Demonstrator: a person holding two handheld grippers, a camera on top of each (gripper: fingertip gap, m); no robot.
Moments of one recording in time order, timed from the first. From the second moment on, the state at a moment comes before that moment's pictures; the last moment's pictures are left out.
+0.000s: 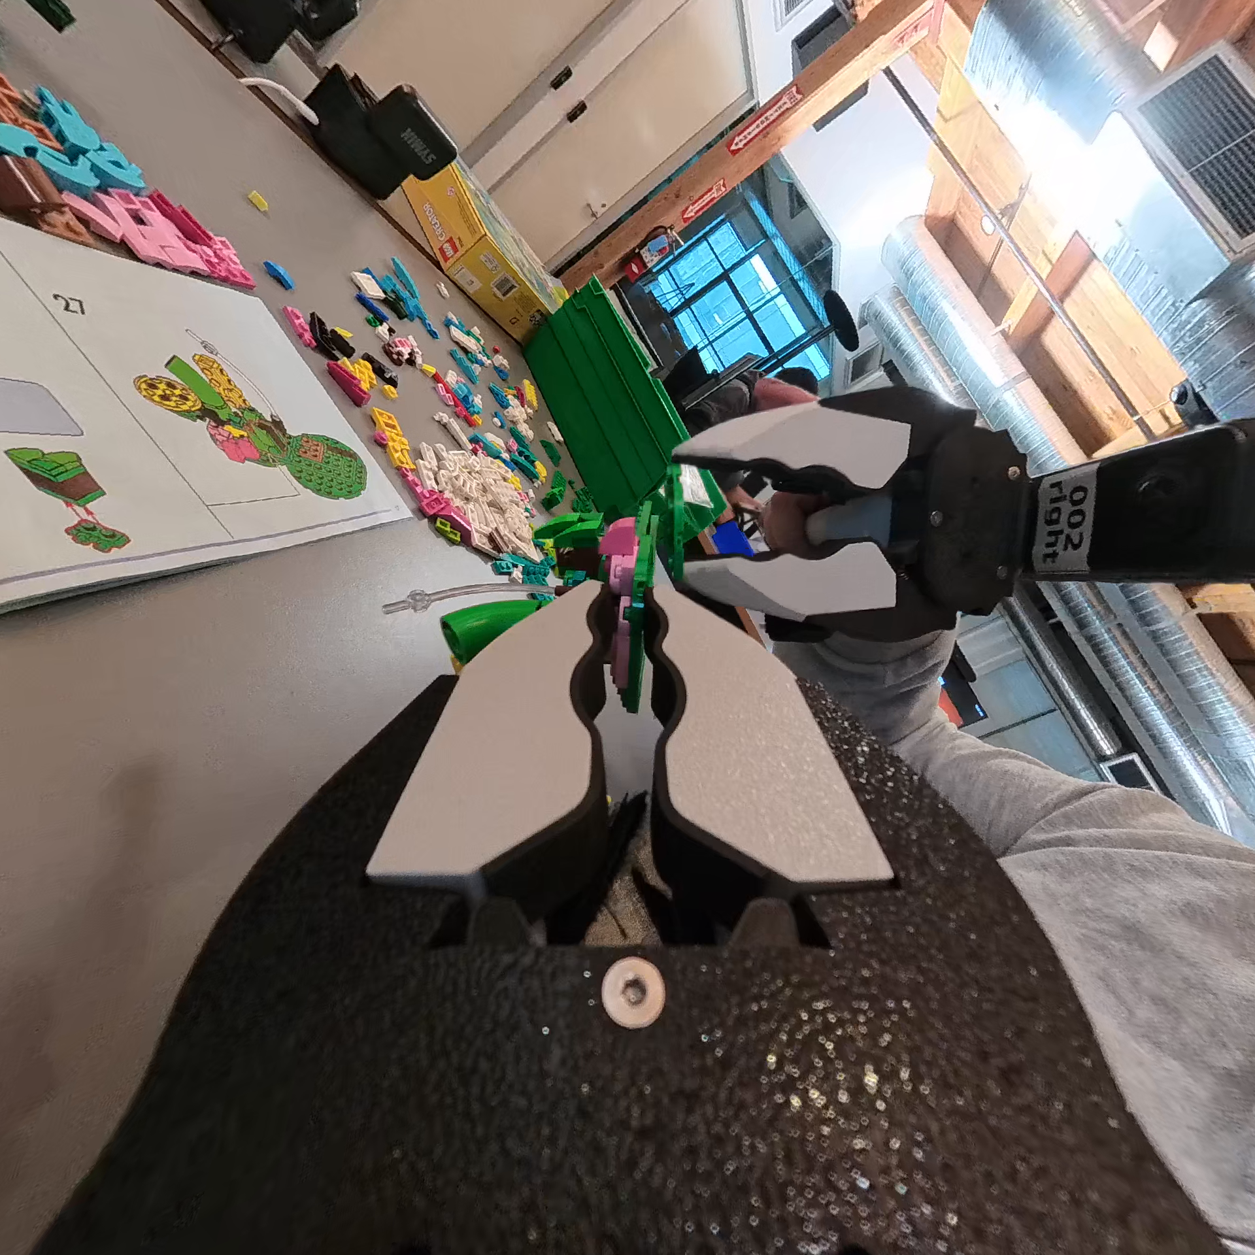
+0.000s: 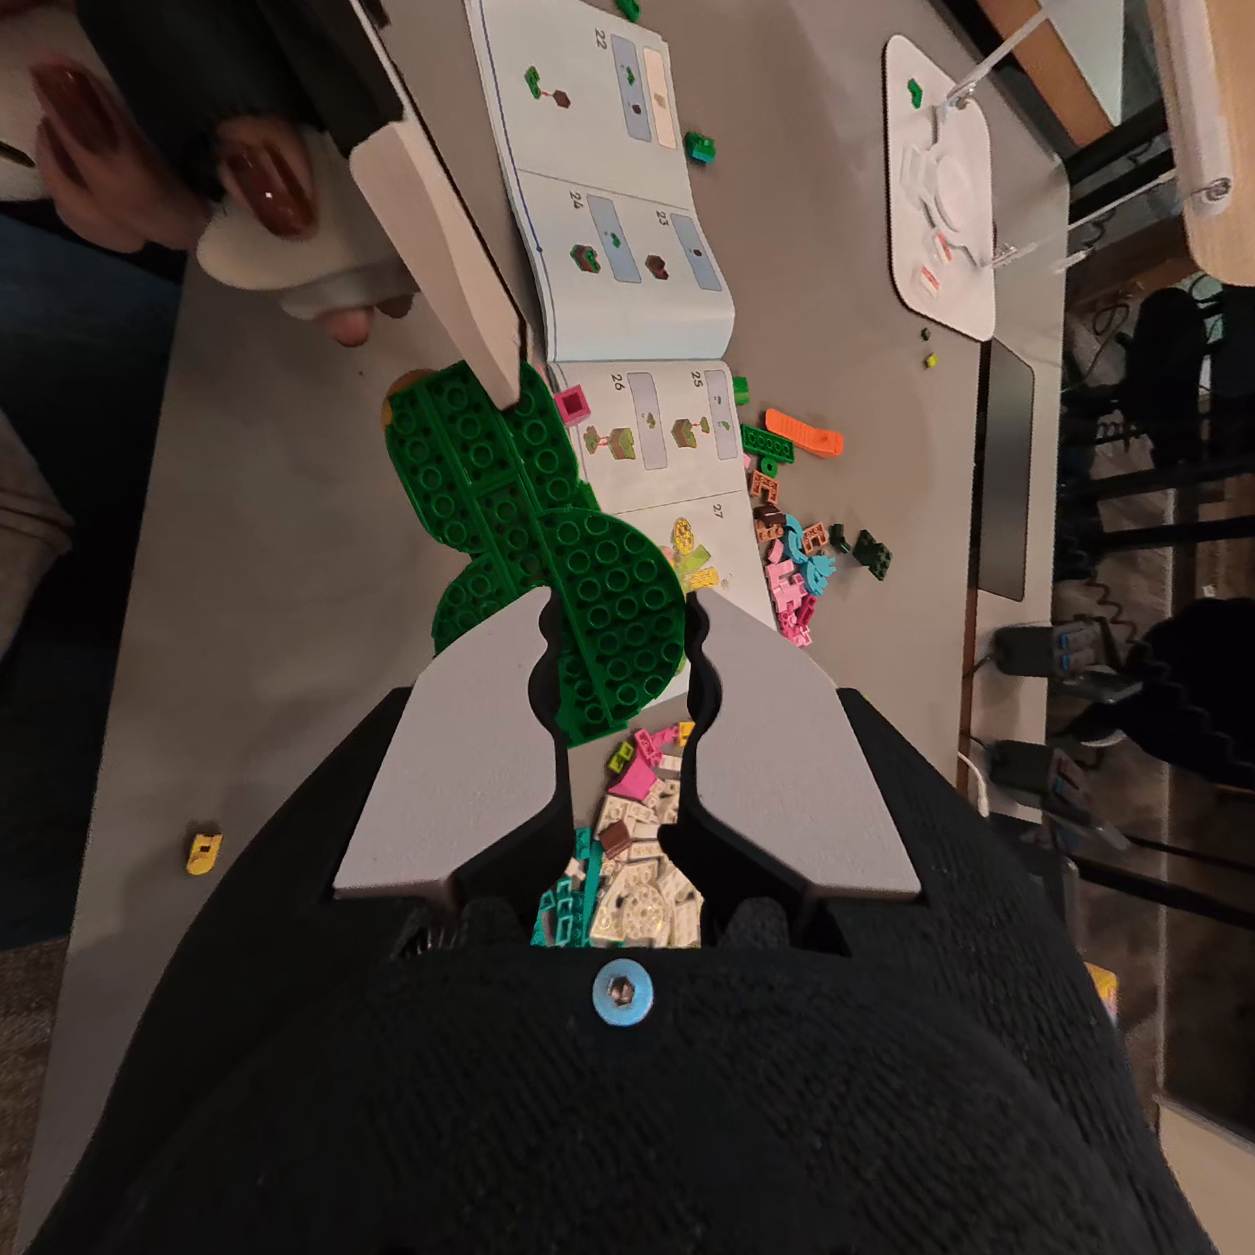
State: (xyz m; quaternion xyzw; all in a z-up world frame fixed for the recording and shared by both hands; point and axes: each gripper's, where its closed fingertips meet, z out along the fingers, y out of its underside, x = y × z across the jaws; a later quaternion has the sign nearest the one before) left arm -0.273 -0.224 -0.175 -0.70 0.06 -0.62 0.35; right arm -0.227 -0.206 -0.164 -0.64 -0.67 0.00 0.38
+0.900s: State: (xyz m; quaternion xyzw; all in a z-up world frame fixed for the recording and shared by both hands) left arm -0.276 -0.234 -0.178 -0.70 0.01 -0.65 0.30; right arm -0.228 -0.221 -0.172 -0.66 -0.67 -0.01 0.34
